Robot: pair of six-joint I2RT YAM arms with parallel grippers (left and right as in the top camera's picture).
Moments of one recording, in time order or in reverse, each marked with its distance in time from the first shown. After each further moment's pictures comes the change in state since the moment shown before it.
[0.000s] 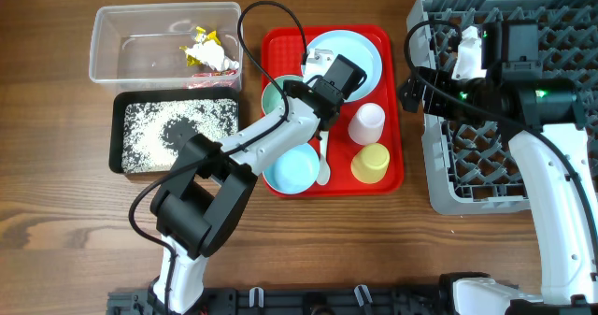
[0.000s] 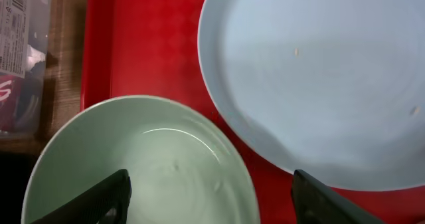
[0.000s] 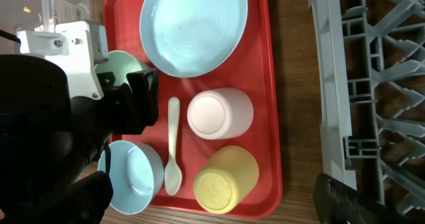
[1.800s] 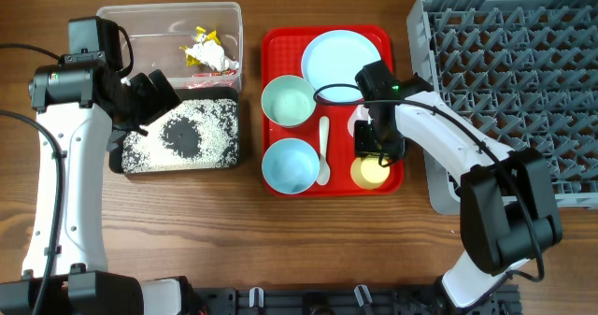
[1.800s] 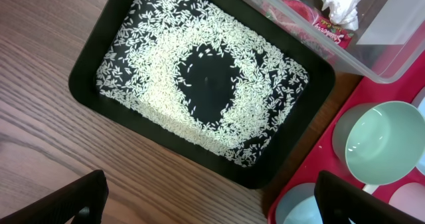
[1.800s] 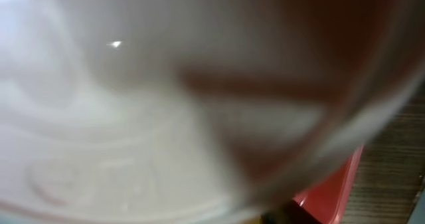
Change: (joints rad) left arm 0.803 -0.554 0.010 -0.758 0.473 -0.003; right arm 0.324 0.437 -0.187 0.119 0.240 0.175
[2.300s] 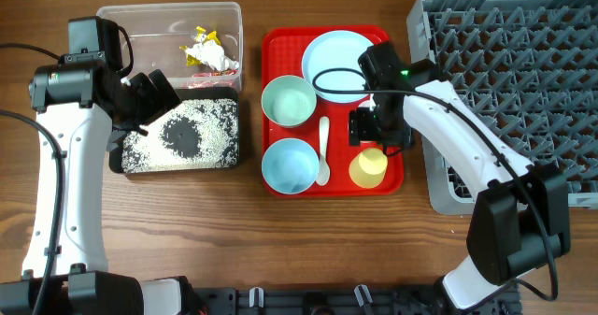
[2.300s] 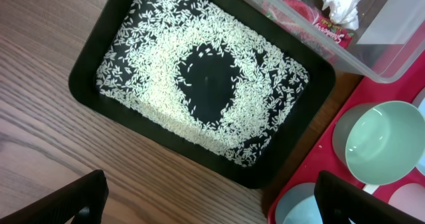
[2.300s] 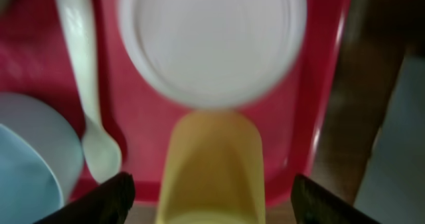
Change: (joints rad) left arm 0.000 0.000 0.000 0.000 0.000 0.000; right arm 0.000 -0.054 0.142 -0.195 0.000 -0.055
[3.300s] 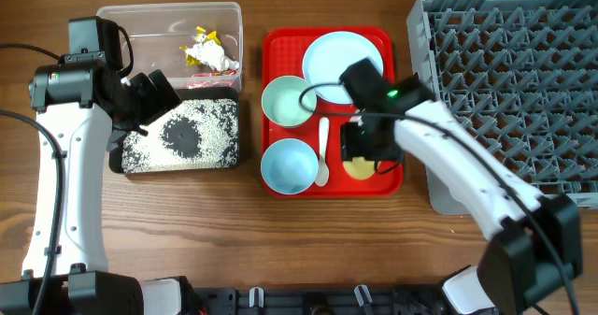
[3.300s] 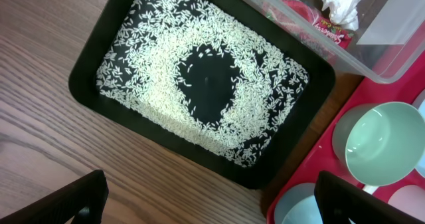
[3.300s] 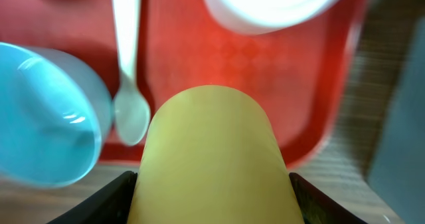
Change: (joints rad) left arm 0.000 0.000 0.000 0.001 0.000 0.000; right arm 0.111 -0.122 -0.012 -0.029 0.026 0.097
